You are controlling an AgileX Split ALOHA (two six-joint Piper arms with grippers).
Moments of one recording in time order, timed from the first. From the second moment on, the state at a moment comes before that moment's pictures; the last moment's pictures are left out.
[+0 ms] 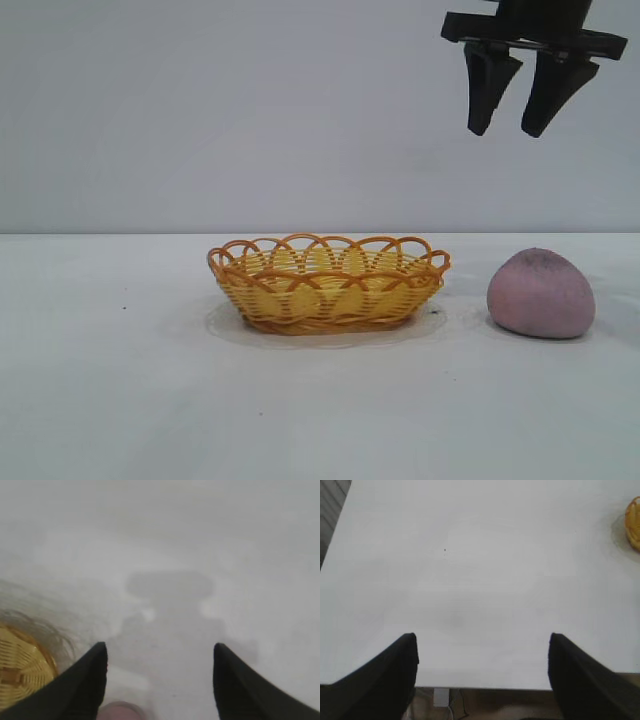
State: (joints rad) left arm 0.07 0.04 -0.61 -0.01 1.28 0.02; right arm 0.27 1.93 -1.56 0.11 0.88 -0.15
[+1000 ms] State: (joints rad) left arm 0.07 -0.02 -0.48 0.04 1.12 0.03; right arm 0.27 1.83 -1.56 0.01 1.20 -0.15
